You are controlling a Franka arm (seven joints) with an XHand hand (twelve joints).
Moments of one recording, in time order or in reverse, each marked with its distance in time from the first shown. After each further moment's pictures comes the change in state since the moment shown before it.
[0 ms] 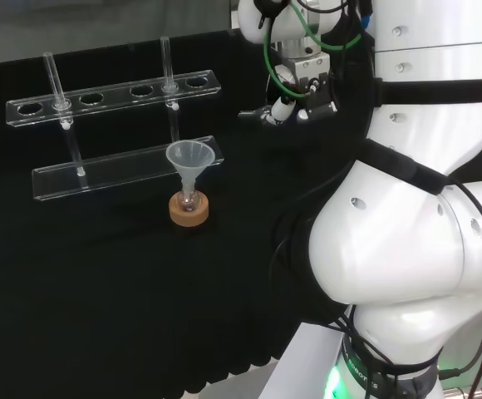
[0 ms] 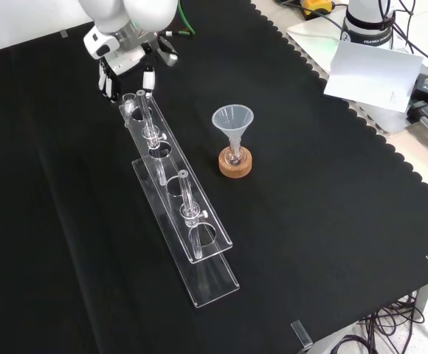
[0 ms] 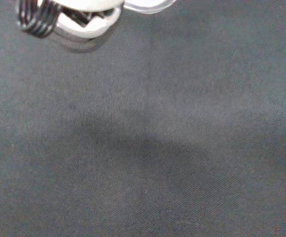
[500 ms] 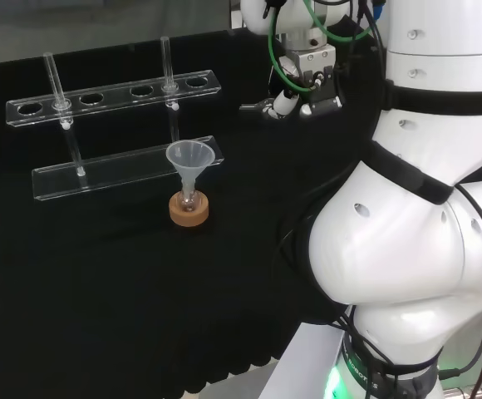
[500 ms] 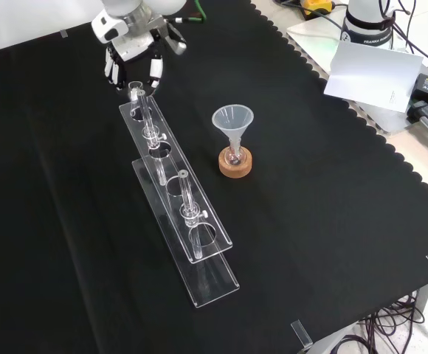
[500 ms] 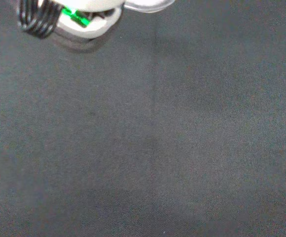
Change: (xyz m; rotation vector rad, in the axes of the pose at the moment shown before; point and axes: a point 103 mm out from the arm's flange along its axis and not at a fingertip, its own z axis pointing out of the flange) arm 0.007 -0.034 -0.023 -0.027 0.005 0.019
